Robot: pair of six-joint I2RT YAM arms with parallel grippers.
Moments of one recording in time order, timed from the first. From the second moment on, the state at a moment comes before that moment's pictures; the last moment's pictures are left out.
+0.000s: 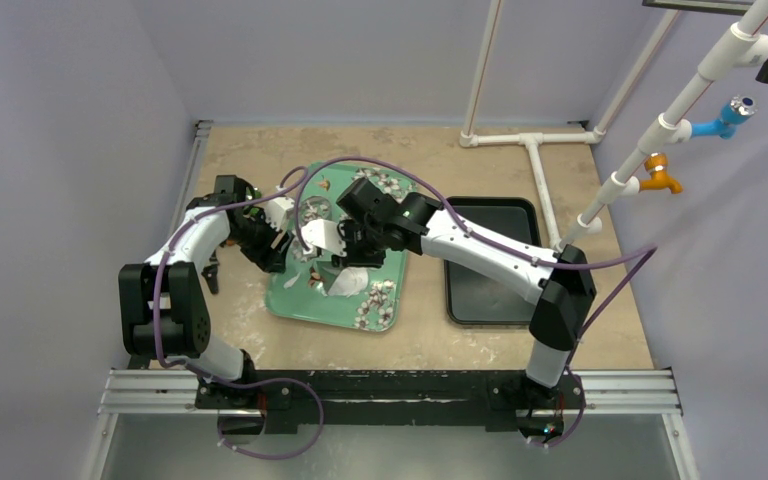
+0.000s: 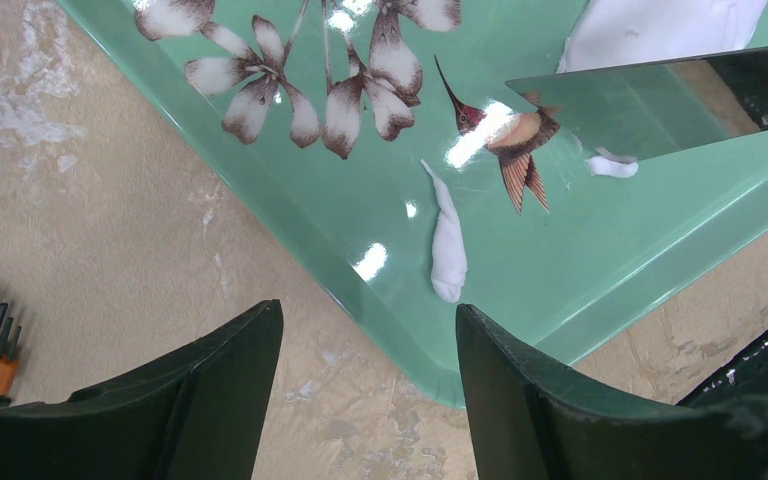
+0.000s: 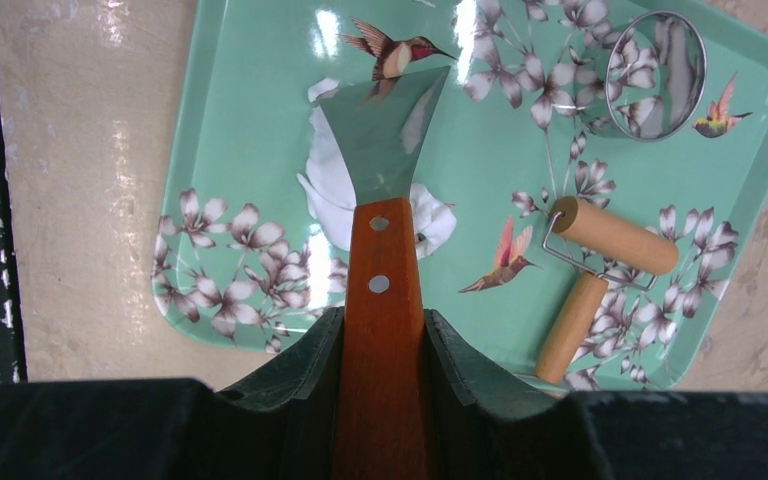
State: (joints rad) left arm 0.04 1.53 1.01 -0.81 0.44 0.72; right arm 0.99 1.78 1.66 -0.84 -0.15 -0.70
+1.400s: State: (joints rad) left arm 0.05 1.53 1.01 -0.83 0.47 0.72; right arm 0.96 1.73 1.51 -0.52 -0.12 -0.46
